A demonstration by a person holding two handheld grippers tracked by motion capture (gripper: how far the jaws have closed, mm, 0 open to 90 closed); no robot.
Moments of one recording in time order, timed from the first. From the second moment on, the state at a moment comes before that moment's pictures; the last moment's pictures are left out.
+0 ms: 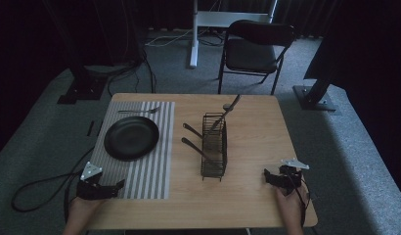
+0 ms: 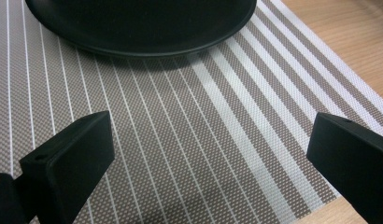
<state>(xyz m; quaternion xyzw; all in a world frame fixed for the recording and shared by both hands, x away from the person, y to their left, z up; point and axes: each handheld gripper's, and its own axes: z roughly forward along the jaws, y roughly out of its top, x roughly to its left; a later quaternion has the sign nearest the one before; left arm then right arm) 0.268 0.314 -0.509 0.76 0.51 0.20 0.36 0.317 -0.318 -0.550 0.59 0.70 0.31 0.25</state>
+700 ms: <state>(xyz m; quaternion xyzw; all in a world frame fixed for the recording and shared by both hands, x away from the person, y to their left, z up) 0.279 0.273 -0.464 0.79 0.43 0.21 0.39 0.317 -0.318 -0.551 0.59 0.70 0.31 0.25</state>
